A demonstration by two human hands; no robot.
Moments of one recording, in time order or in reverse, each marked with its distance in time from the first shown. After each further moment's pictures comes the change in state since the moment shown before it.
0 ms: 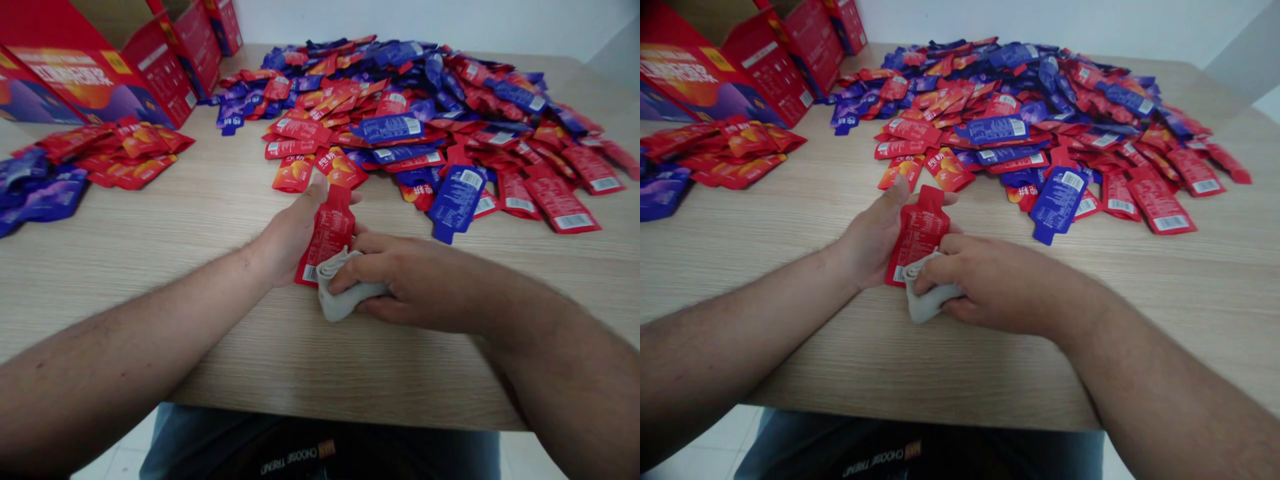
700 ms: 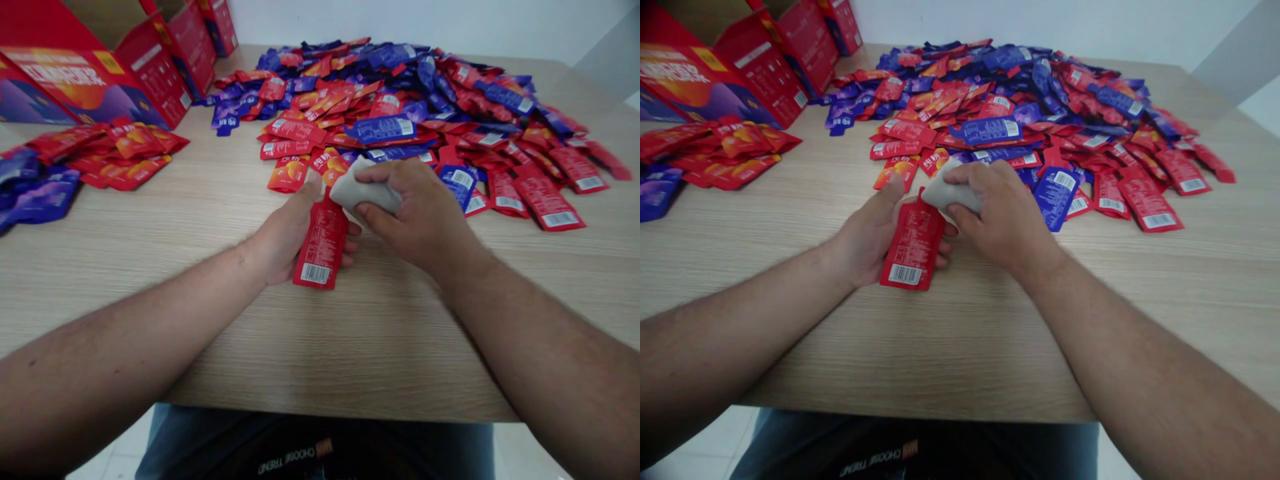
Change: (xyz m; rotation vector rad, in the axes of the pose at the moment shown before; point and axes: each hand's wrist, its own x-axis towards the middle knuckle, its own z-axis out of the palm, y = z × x) left_hand 0.001 0.003 -0.004 0.065 -0.023 -0.052; right_hand 0.016 0.038 0.001 -0.258 0.681 0.217
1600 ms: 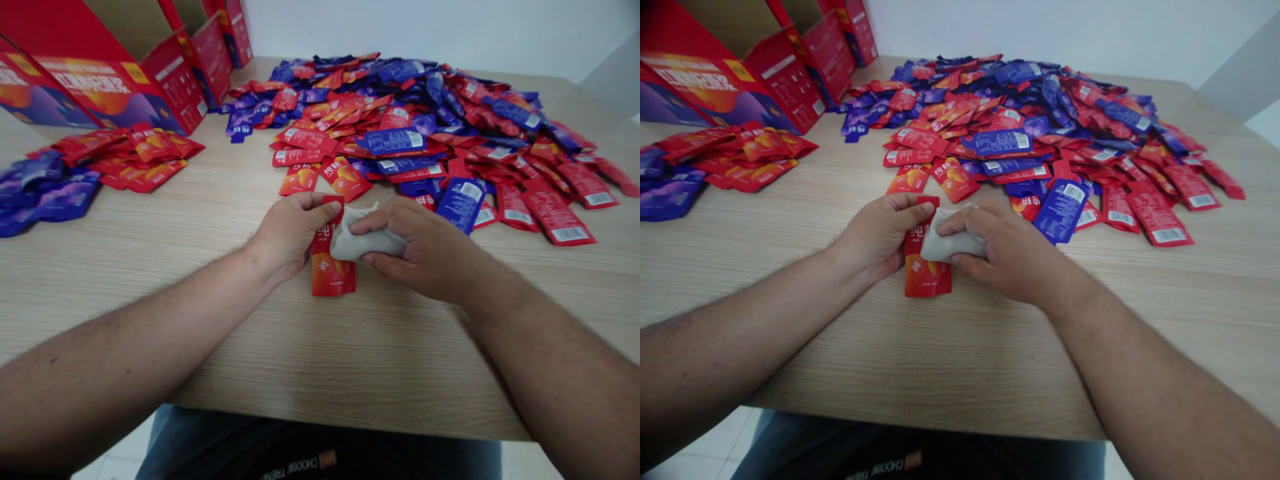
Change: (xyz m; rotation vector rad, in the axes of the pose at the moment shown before) left_hand 0.019 -0.005 -0.009 -0.057 0.213 0.330; right_hand -0.011 0.000 -0.011 0.205 -0.245 -0.145
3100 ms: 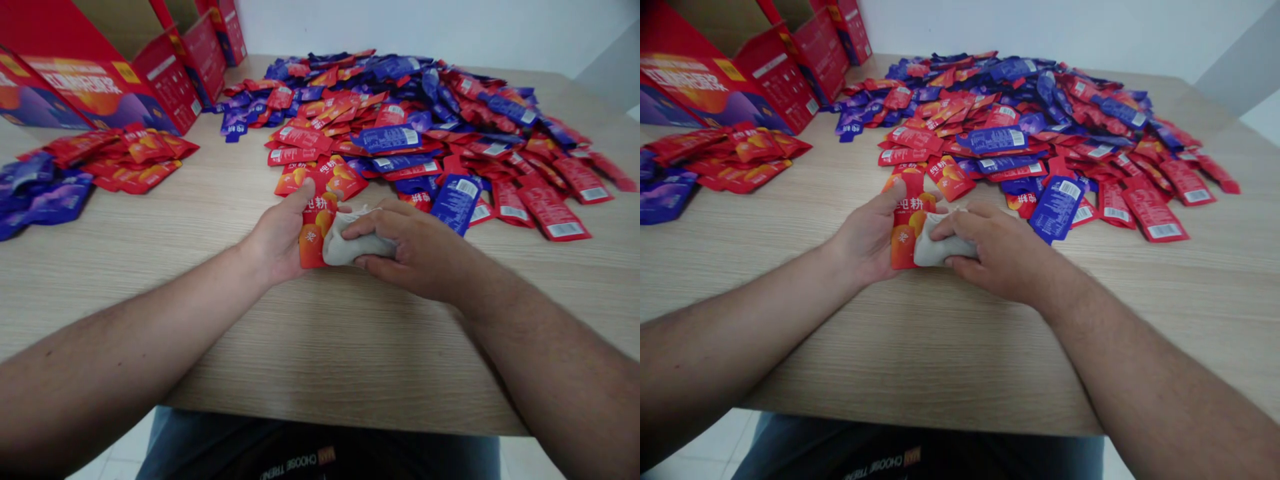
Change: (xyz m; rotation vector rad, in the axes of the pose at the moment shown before) left_hand 0.000 0.006 -0.006 -0.185 -0.169 -0.283; right_hand -0.001 -0.004 0.007 -0.030 -0.065 0.030
